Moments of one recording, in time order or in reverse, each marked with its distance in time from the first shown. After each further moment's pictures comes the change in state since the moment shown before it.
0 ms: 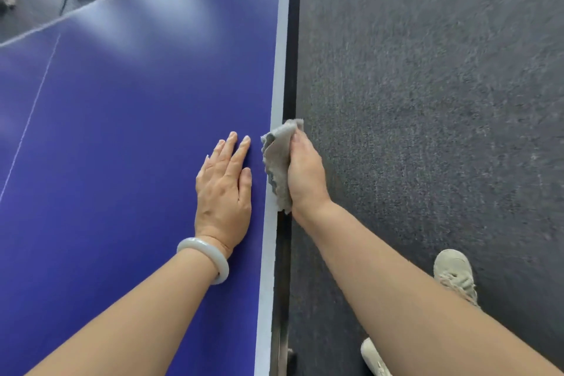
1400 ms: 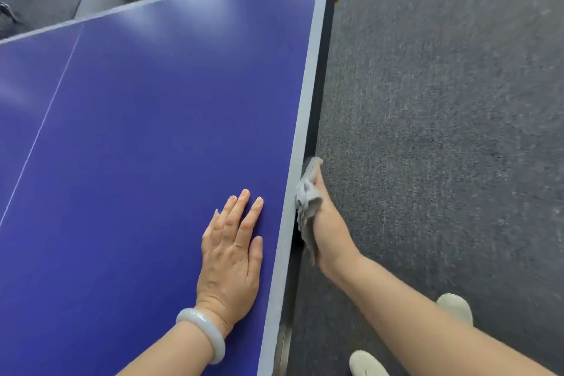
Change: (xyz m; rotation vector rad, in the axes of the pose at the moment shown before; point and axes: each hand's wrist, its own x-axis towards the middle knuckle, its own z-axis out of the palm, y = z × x) left_hand 0.001 0.005 -0.006 0.076 -0.111 -0.051; right_hand 0.033 -0.029 -0.019 0.211 -0.399 0.182
